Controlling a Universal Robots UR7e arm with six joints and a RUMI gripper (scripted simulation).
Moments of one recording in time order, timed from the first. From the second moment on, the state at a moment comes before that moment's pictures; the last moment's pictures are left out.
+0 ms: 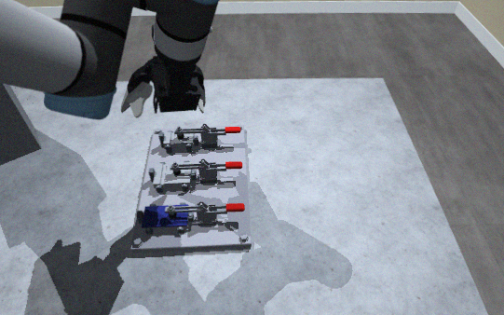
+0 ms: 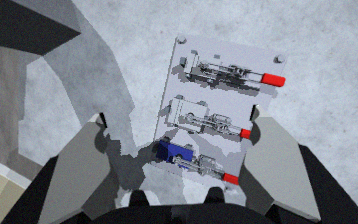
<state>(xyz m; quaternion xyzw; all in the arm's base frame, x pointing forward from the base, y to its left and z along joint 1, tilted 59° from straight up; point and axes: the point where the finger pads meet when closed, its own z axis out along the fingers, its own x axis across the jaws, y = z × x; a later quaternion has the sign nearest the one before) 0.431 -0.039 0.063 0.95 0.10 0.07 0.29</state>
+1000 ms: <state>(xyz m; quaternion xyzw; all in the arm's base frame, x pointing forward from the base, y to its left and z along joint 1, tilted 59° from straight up) 0.440 -0.029 0.048 0.94 -0.04 0.13 0.30</state>
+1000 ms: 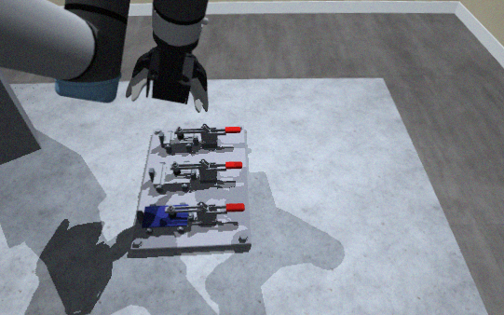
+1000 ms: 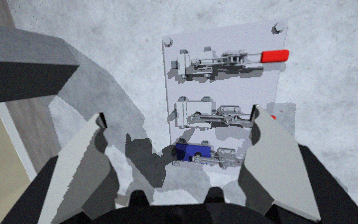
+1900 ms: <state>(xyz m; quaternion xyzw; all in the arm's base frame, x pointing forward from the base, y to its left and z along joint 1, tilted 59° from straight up) 0.446 -0.020 0.040 0.92 -0.15 0.18 0.31</state>
